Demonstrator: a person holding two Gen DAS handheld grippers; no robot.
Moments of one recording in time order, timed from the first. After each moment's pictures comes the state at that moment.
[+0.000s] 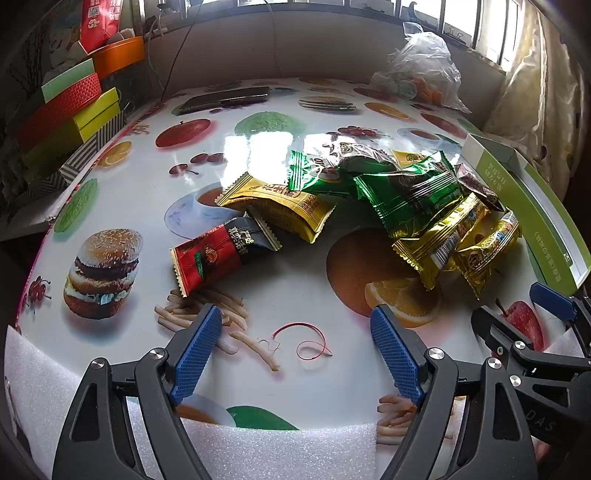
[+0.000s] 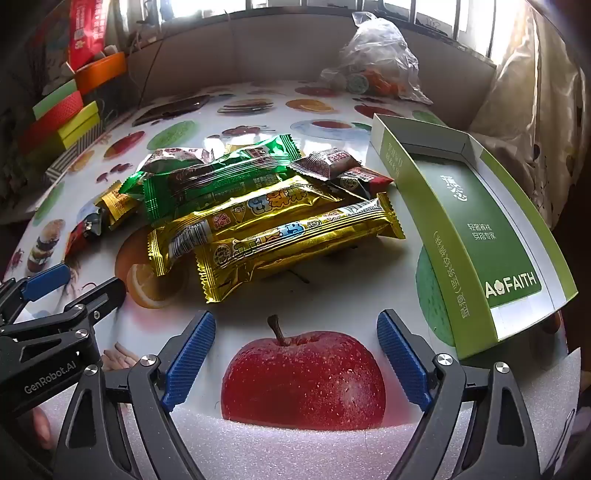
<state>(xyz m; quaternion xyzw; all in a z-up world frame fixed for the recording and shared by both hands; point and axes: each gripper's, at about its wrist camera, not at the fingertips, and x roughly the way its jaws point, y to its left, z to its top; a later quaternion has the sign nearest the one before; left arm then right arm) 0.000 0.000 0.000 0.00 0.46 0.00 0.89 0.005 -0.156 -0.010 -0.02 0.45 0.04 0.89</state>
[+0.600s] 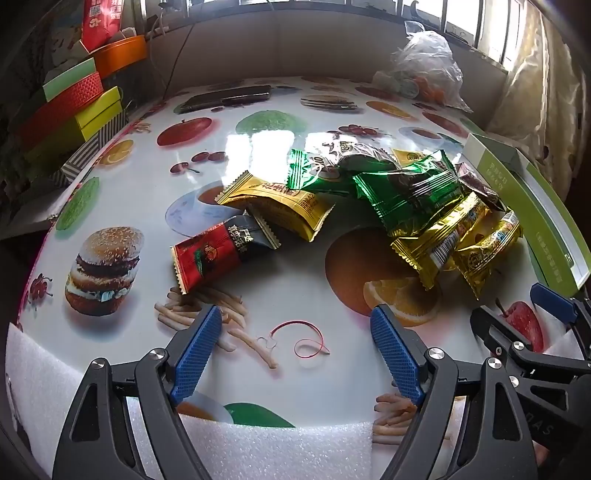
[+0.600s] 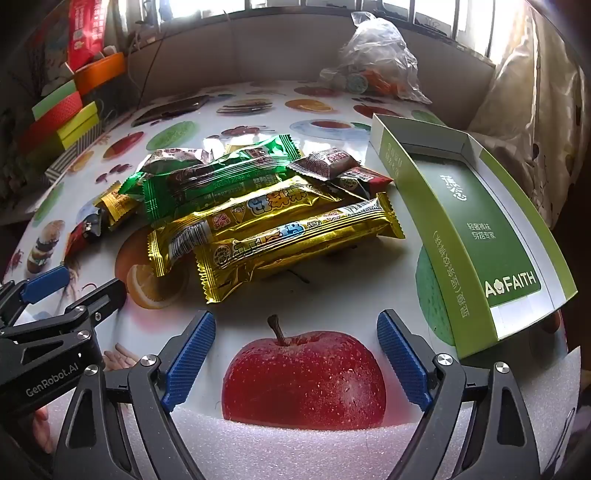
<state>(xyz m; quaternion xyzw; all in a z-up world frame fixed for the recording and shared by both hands) 0.000 -0.001 0.001 0.00 0.46 0.01 0.89 0.005 -0.156 -0.010 -0.02 0.45 0.04 0.89</state>
